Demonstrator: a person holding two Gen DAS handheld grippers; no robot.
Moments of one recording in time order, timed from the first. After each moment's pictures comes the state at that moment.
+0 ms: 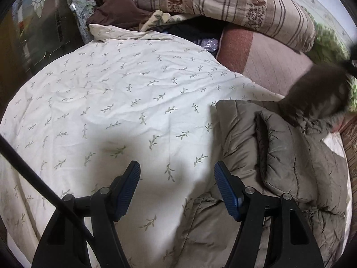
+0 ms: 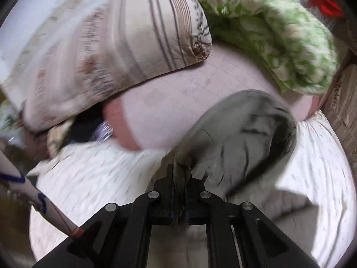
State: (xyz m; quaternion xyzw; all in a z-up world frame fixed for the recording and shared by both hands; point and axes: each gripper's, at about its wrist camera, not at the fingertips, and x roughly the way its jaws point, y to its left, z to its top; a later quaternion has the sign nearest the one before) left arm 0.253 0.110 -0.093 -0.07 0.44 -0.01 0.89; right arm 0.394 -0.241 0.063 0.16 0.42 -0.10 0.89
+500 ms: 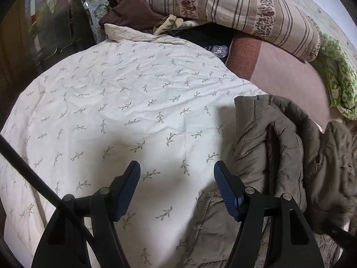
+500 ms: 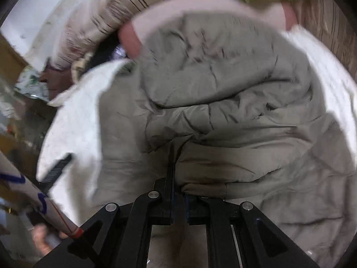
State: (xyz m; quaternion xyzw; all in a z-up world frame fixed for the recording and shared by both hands) left arm 0.236 0.128 -0.087 -0.09 0.43 0.02 0.90; right arm 0.146 -0.191 -0.082 0.22 0.49 -0.05 0.84
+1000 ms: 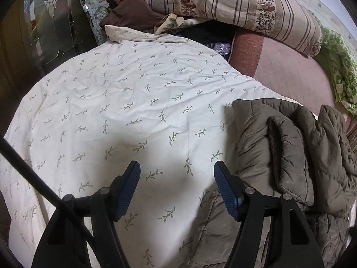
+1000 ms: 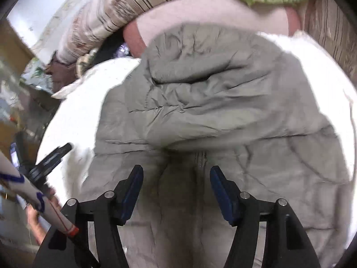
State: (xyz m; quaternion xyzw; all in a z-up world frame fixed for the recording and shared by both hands) left arm 0.236 0.122 -0.089 -0.06 0.43 0.03 0.90; right arm 0.103 -0.209 -0.054 0.19 0.46 -0.03 0.86
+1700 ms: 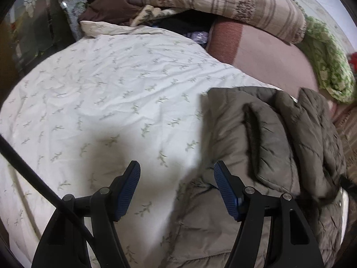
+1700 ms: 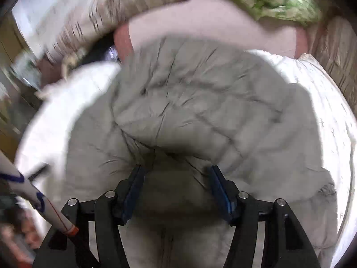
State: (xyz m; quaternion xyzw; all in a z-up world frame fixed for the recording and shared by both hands) left arm 0.241 0.101 -0.095 -0.06 0.46 -0.05 0.89; right arm 0.172 -0.251 -0.065 0.15 0.45 -0.04 0.88
